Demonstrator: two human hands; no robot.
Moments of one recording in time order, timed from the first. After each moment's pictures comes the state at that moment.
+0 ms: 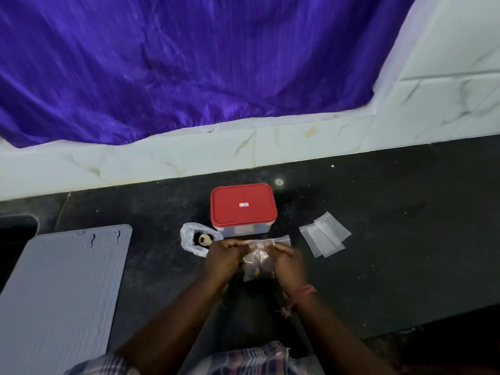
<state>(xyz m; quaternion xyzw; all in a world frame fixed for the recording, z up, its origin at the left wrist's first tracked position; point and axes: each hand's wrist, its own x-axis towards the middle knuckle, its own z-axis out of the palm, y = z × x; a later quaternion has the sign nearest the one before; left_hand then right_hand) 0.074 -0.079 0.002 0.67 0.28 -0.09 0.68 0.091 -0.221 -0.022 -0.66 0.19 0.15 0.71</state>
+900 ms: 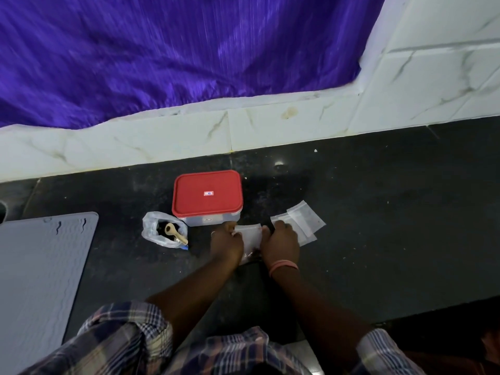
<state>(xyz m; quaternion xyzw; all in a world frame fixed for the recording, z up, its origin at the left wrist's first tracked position) 0.134 -0.177 -0.060 0.81 0.34 -0.07 0.47 0.159 -0.305 -0.096 -0.96 0.08 0.02 0.25</state>
